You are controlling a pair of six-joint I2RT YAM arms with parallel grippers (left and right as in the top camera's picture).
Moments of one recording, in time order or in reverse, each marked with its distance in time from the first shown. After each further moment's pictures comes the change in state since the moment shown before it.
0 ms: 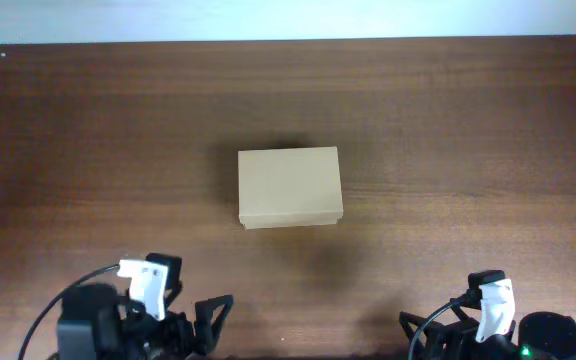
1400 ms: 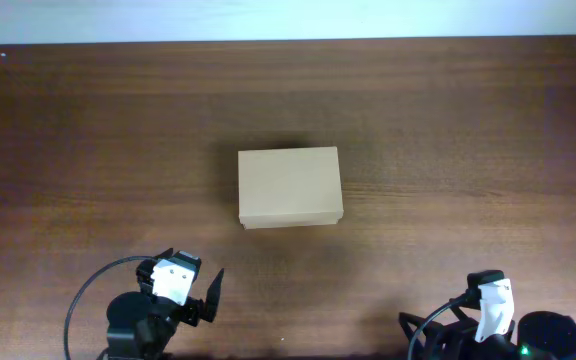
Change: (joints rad) left arm 0.000 -0.386 -0.659 0.550 -0.251 0.336; right arm 0.000 0.000 -0.004 0.000 -0.003 0.000
